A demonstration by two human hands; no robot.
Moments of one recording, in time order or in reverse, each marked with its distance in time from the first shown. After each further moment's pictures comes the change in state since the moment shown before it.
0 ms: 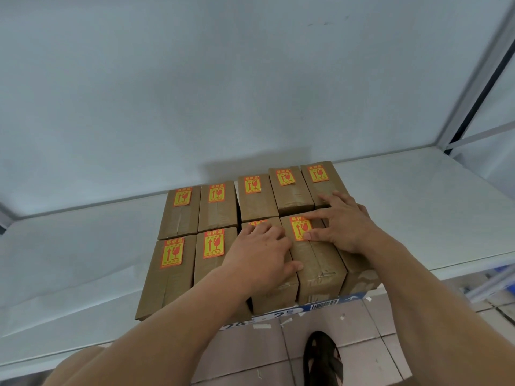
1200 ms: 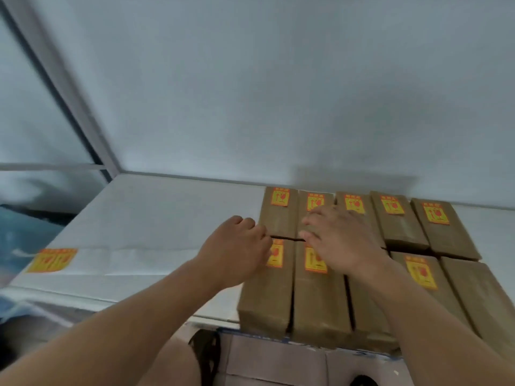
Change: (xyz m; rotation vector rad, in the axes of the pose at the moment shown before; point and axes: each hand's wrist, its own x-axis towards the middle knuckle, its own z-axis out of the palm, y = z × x) left_hand -0.117 -0.179 0.019 0.232 0.282 -0.077; right_hand 0.041 -0.211 0.021 -0.236 0.126 -0.397
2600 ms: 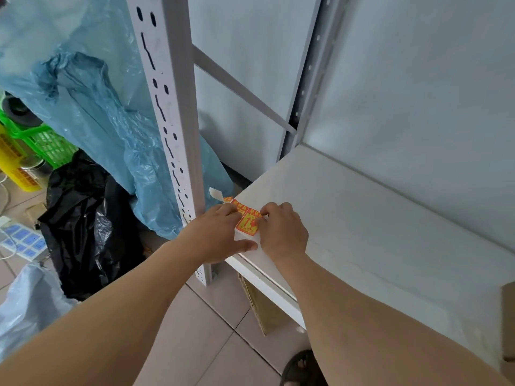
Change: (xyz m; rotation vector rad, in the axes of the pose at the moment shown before) left_hand -0.322 -0.244 0.140 -0.461 -0.303 -0.974; right_hand 0.178 -0.454 0.187 0.273 -0.050 -0.165
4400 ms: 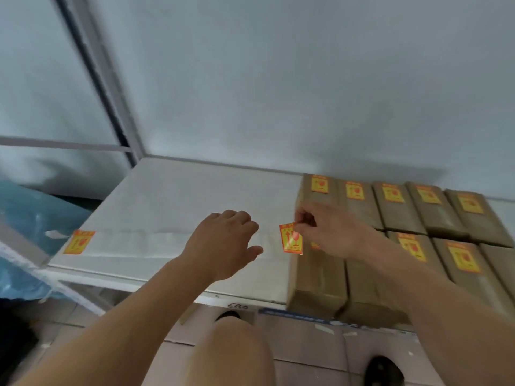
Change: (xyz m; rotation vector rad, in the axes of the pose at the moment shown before) left_hand -0.073 0.317 -0.028 0.237 0.141 0.702; right_hand -0.224 0.264 -0.260 0.117 -0.070 0.137
